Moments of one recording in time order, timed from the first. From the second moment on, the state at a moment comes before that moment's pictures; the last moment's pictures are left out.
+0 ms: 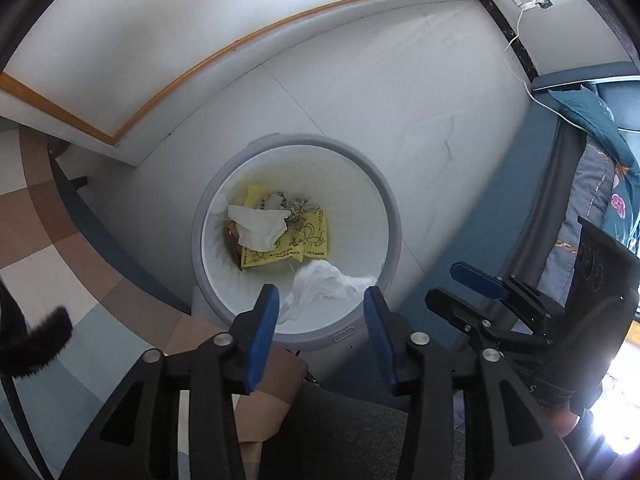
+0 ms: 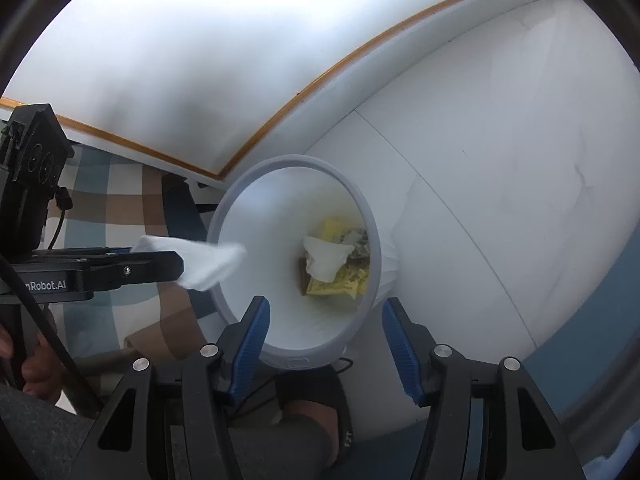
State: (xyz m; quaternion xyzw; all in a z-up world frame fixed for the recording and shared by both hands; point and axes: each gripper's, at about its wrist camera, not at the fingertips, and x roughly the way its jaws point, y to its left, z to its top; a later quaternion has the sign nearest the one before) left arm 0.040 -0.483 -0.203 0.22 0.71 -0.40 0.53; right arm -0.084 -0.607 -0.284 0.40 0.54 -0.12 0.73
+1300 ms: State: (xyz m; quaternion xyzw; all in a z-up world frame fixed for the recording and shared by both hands) left arm 0.034 -0.419 -0.095 0.17 0.56 -0.37 0.72; right arm -0.094 -0.596 -0.182 0.39 0.46 -0.12 0.79
